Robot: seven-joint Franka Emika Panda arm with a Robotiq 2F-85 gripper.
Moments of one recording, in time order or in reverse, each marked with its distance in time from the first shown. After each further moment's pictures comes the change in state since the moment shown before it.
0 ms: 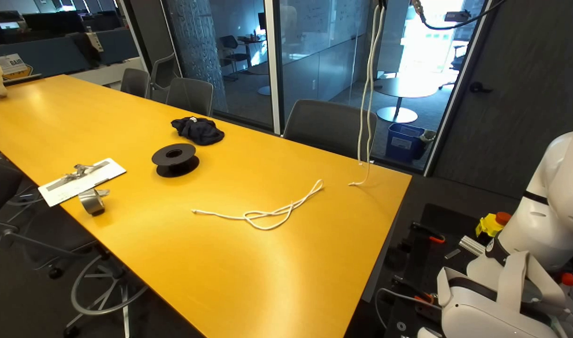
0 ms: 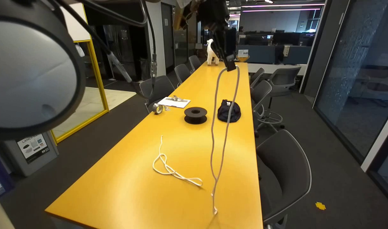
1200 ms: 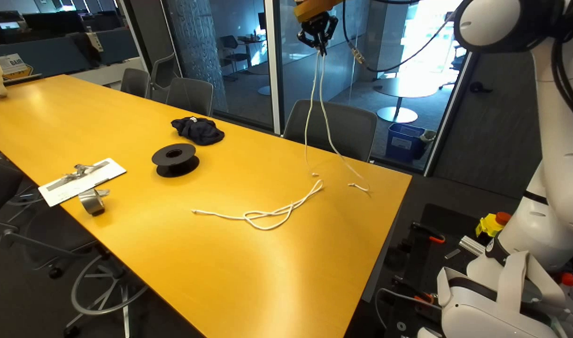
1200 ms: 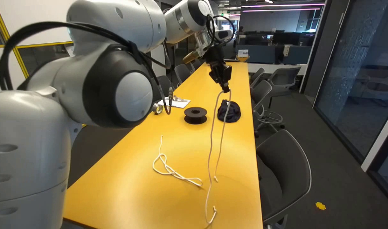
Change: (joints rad) arm -0.009 0.402 0.018 0.250 0.098 0.196 -0.105
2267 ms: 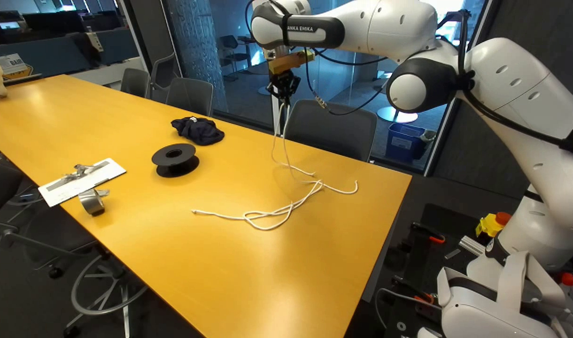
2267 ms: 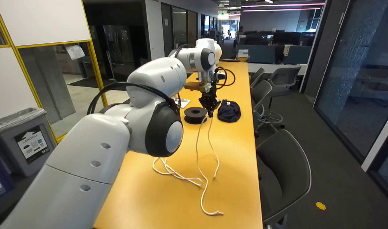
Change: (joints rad) arm -0.070 0.463 0.092 0.405 0.271 0.020 -0.213
